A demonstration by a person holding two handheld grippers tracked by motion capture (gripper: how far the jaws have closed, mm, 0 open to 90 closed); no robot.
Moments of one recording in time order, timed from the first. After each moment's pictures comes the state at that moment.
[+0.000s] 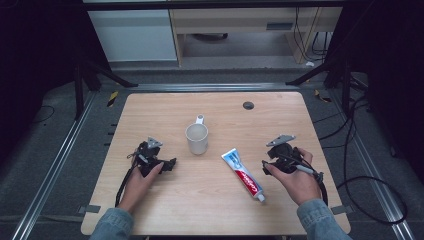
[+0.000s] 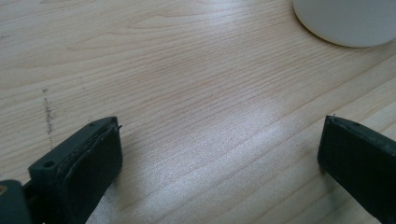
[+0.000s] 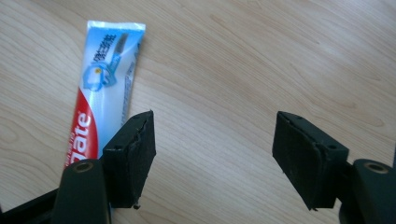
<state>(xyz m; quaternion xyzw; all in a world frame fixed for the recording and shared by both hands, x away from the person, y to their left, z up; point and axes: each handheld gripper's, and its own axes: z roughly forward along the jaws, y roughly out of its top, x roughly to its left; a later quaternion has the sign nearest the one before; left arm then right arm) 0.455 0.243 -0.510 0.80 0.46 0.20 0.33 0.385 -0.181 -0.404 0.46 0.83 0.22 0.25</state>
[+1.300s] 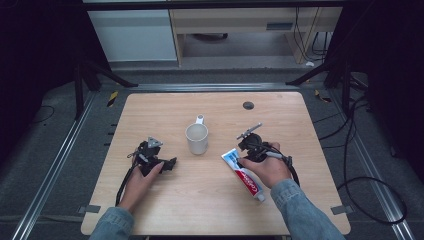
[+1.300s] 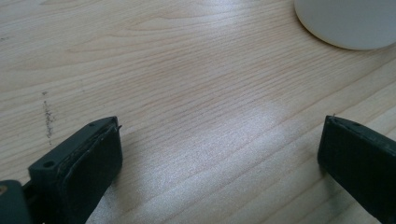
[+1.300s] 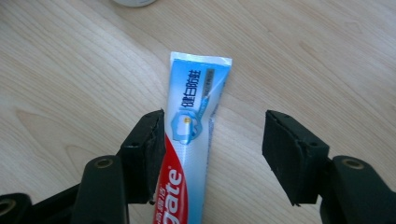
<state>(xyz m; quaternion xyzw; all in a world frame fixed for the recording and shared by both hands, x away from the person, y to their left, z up) 0.457 0.241 -0.510 0.80 0.46 0.20 0.33 0.418 -0.109 -0.402 0.43 0.86 0.21 0.15</state>
